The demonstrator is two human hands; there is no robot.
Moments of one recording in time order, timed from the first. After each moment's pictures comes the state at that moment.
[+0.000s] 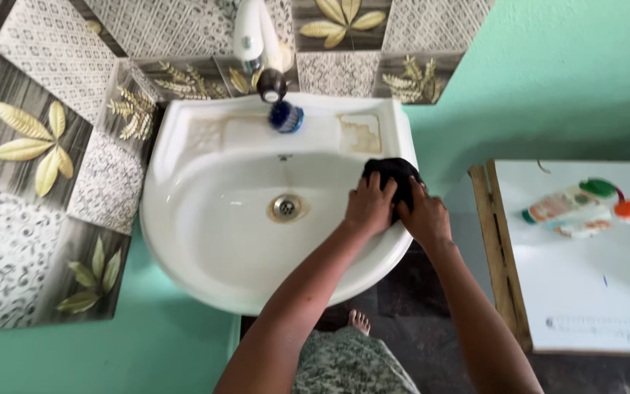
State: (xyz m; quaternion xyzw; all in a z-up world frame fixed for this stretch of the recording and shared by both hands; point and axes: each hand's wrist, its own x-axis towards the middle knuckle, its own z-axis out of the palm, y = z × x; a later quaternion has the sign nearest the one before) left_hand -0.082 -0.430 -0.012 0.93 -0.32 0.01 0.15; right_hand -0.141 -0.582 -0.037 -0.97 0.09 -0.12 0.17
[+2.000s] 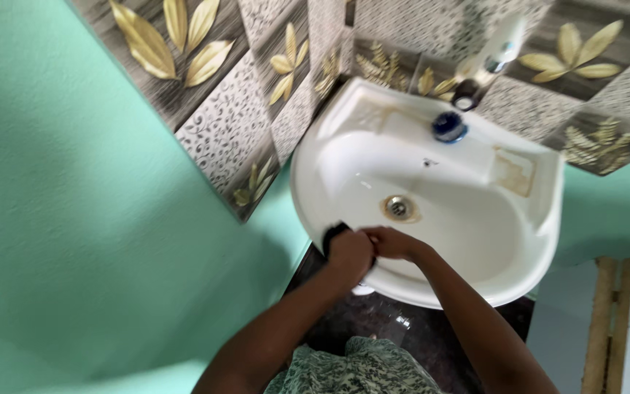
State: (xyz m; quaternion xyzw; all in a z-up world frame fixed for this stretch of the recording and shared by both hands) left_hand -0.185 -0.146 -0.032 0.99 -0.07 -0.02 0.12; right_hand -0.087 -0.298 -0.078 -0.84 -0.32 0.28 0.34
